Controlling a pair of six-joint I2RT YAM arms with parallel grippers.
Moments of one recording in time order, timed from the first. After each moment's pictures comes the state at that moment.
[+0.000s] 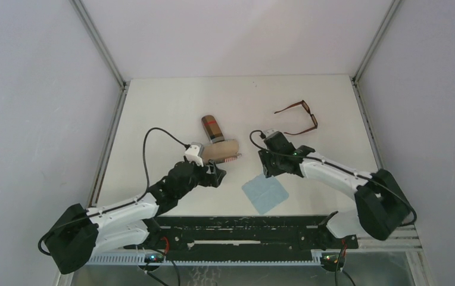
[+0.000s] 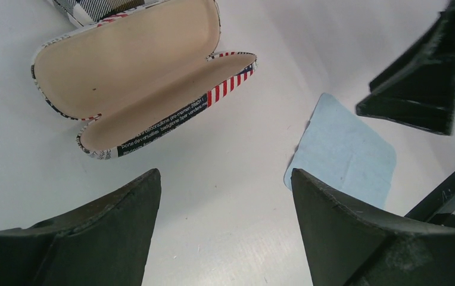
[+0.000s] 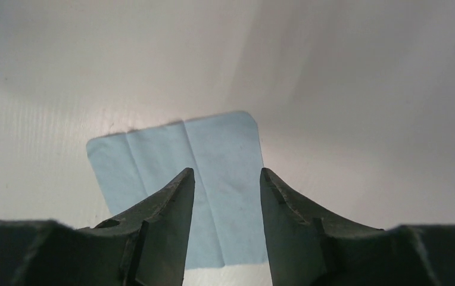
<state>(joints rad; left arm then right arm) -0.80 1.02 0.30 0.32 -0.15 -0.52 0.66 1.33 0.78 -0.48 0.09 0.33</state>
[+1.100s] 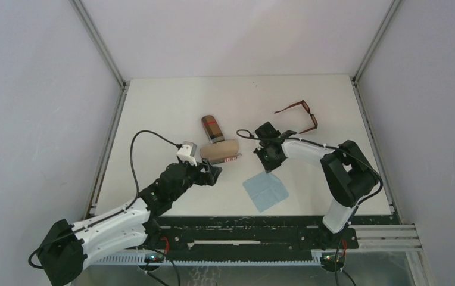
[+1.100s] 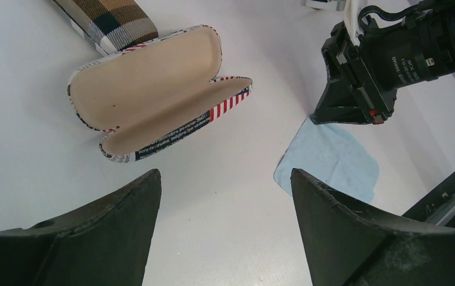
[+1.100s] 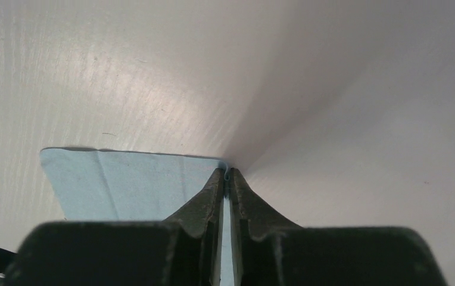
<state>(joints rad) -0.80 0.84 0.30 0.22 -0.20 -0.51 0.60 1.73 1.03 -0.58 -0.03 0.05</state>
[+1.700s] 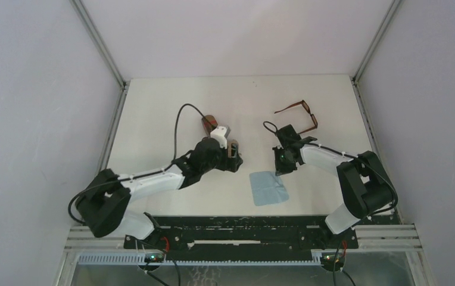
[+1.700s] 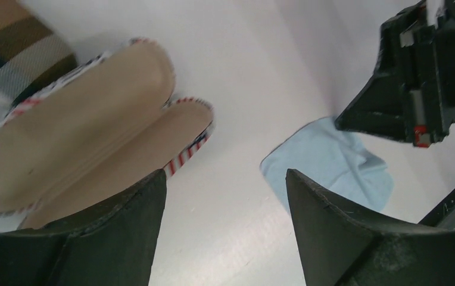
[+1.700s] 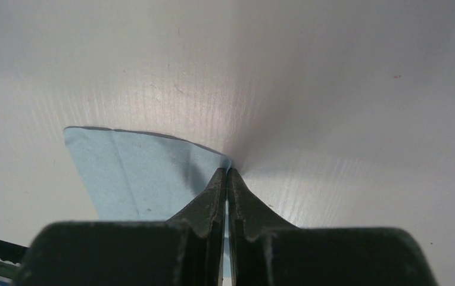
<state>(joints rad) -0.81 1.37 0.66 0.16 -0.09 -0.47 0.44 1.58 0.85 -0.52 -0.08 0.37</state>
